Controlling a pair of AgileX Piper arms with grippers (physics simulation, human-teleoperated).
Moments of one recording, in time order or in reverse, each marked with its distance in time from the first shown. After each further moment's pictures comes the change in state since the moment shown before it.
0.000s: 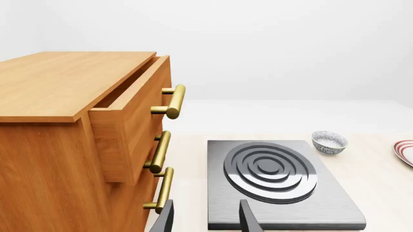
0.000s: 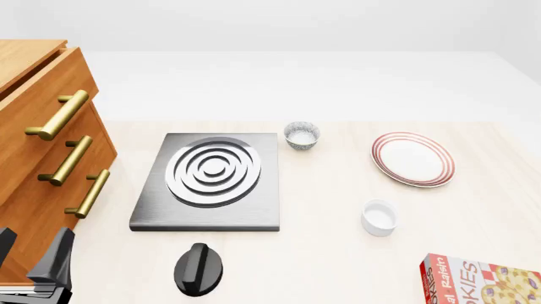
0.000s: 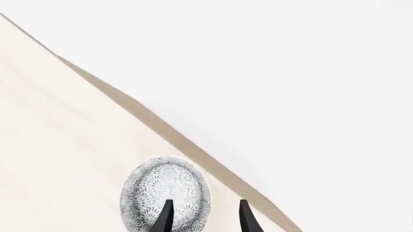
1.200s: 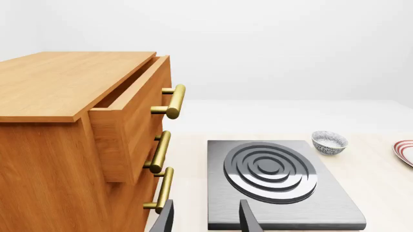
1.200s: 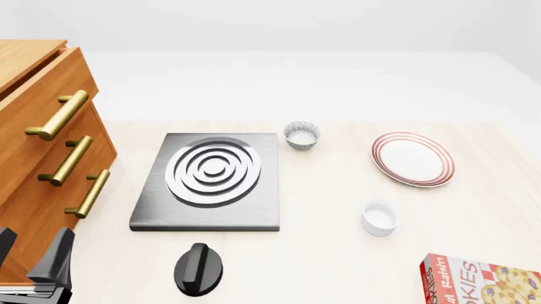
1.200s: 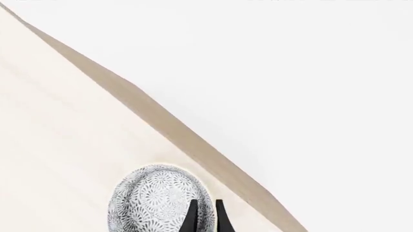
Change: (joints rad) left arm 0.000 0.000 0.000 0.000 0.000; right arm 0.004 0.086 -0.019 -0.001 -0.047
